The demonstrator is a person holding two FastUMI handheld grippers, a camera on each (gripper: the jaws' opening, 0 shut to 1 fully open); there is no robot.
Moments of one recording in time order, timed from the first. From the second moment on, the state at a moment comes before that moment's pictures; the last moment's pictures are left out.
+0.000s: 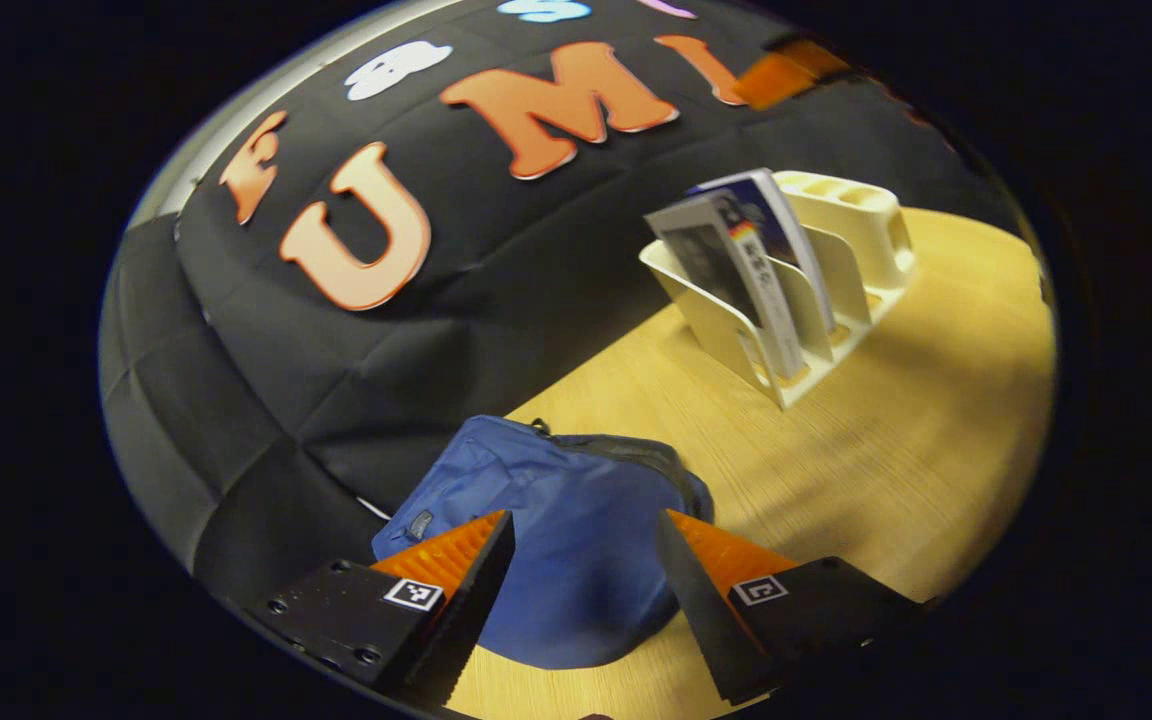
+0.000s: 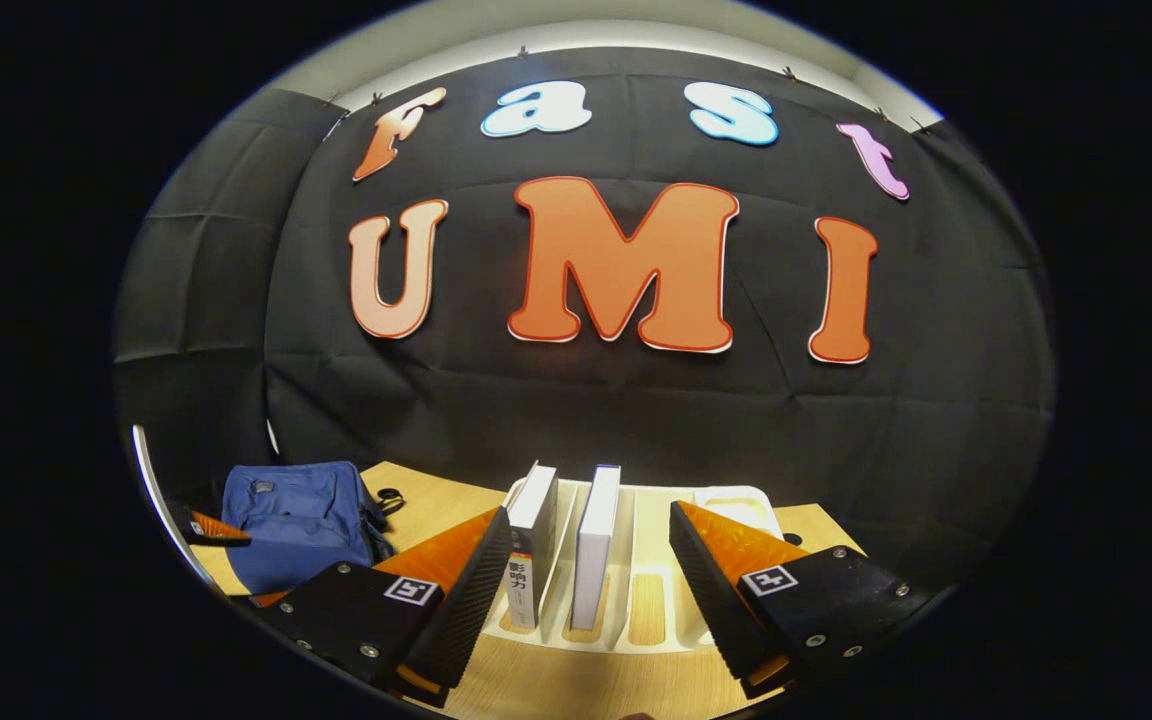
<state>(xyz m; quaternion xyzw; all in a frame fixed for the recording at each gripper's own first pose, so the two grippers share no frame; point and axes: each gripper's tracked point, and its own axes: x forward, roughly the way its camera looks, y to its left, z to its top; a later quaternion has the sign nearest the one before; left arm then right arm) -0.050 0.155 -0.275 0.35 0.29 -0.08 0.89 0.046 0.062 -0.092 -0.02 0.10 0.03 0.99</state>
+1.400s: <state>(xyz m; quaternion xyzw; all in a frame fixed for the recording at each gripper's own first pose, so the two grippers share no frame) 0.001 0.201 -0.263 0.31 0.44 -0.08 0.84 0.097 0.122 -0.097 -0.04 0.16 0.08 0.98</state>
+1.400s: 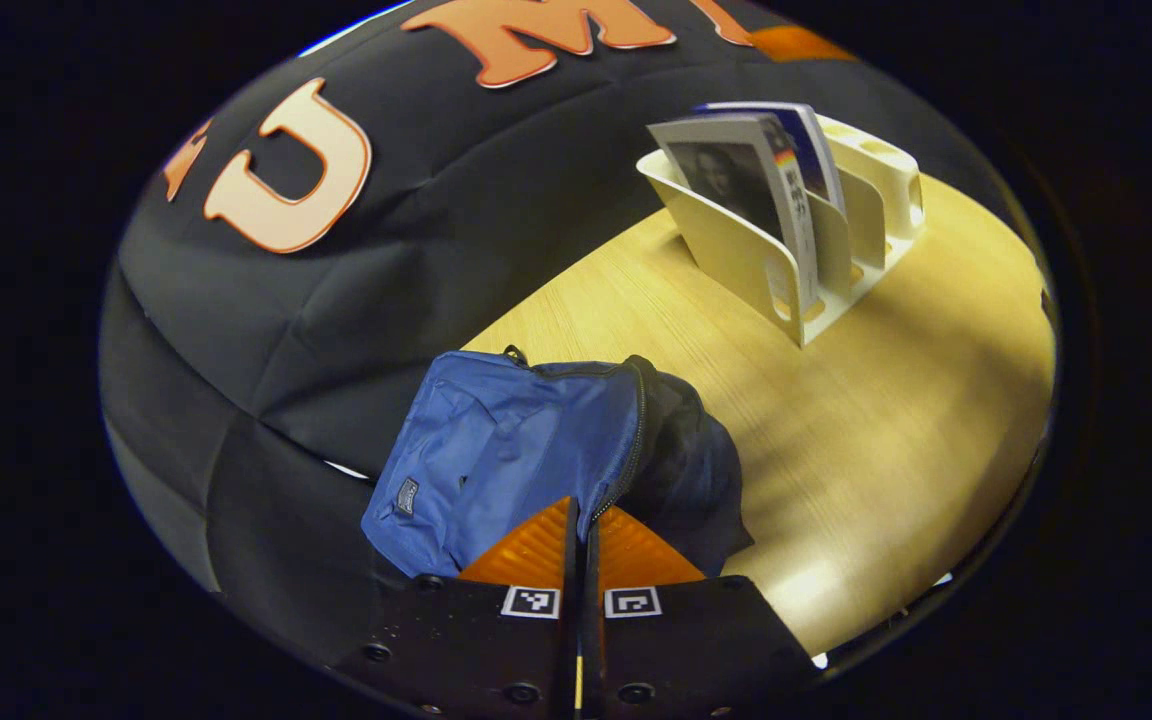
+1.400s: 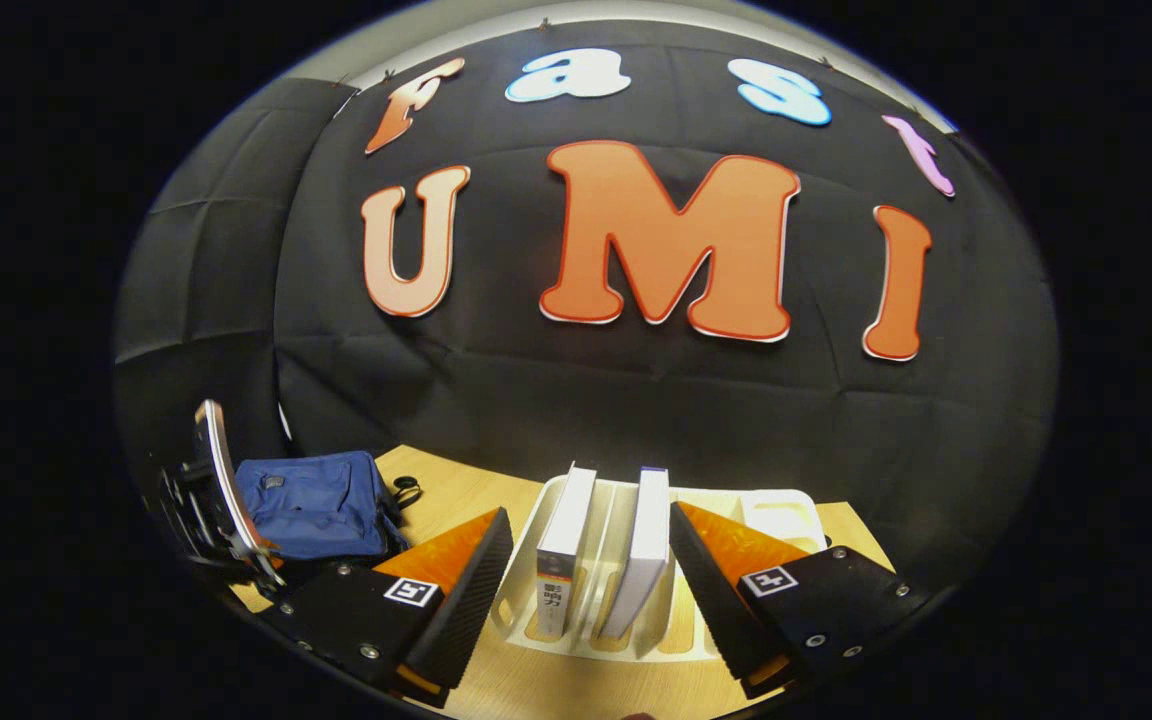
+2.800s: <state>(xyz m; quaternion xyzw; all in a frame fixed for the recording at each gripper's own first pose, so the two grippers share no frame) 0.074 0.271 -0.169 0.07 0.43 -0.12 0.89 0.187 0.149 -0.236 -0.03 0.57 0.01 0.82</state>
